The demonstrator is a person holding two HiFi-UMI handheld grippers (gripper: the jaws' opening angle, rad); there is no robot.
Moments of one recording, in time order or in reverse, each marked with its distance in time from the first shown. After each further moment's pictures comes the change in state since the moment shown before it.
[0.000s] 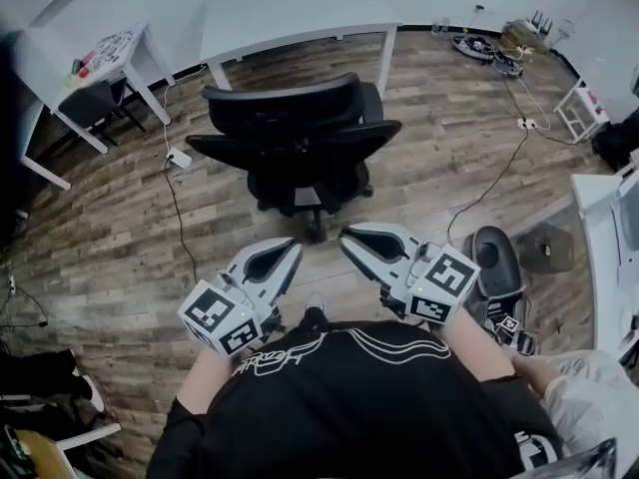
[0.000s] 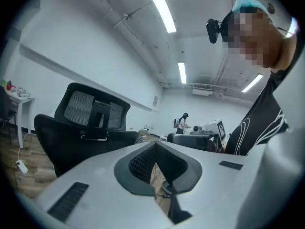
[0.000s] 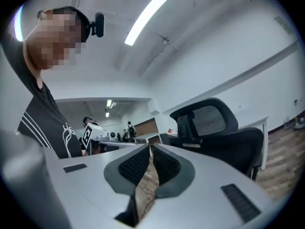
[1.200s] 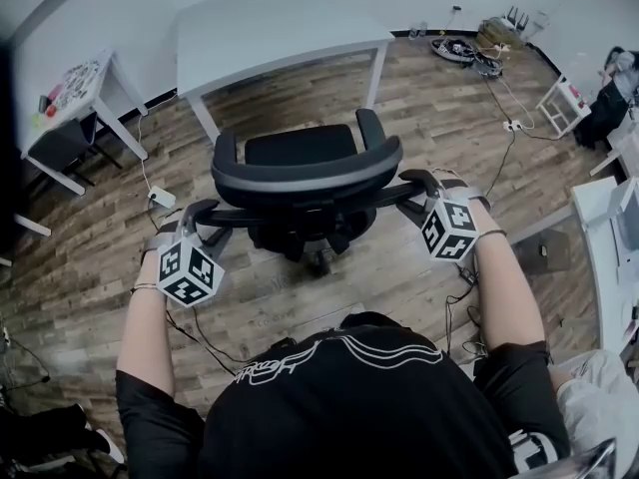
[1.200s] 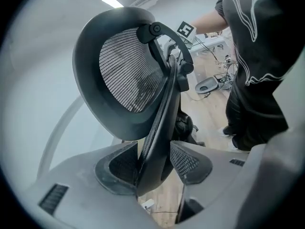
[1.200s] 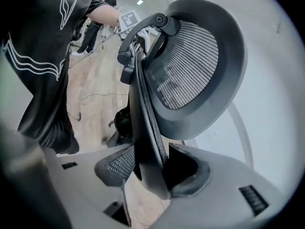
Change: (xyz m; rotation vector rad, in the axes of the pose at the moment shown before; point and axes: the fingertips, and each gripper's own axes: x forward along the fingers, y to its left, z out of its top) left arm 0.015 0.356 -0.011 0.978 0.755 0.098; right arm 0.061 -0.292 -0.041 -0.952 0.965 -0.314
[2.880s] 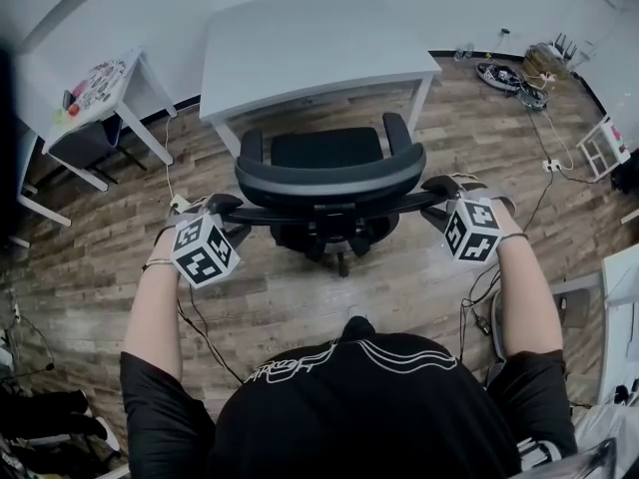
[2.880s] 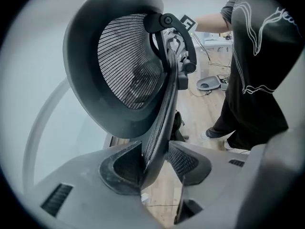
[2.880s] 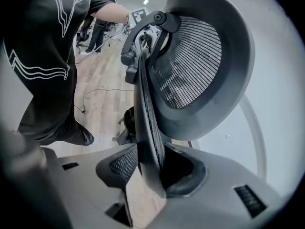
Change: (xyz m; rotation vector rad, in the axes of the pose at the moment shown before) left arm 0.105 0.109 0.007 -0.079 0.147 -0.162; right arm 0.103 -0.129 -0.041 -0.080 -0.007 0.144
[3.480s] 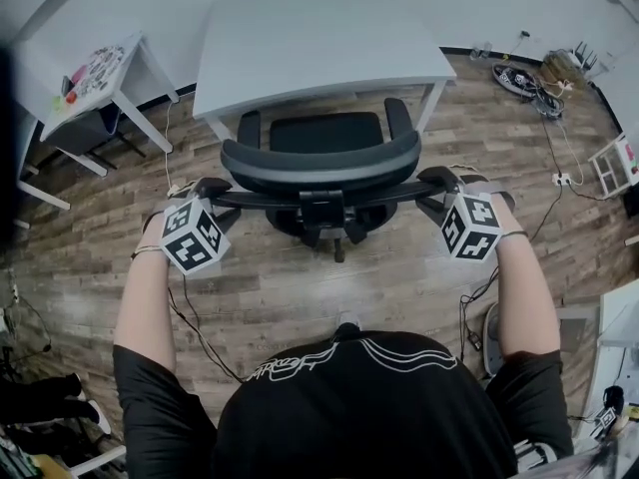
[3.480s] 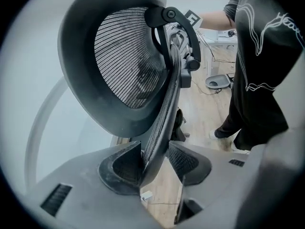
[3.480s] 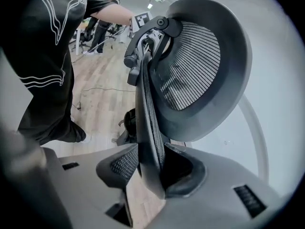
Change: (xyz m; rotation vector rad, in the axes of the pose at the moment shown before) left arm 0.046 0.081 0.013 -0.045 0.063 0.027; right arm 0.046 -0.085 -0.018 -0.044 -0.052 0.004
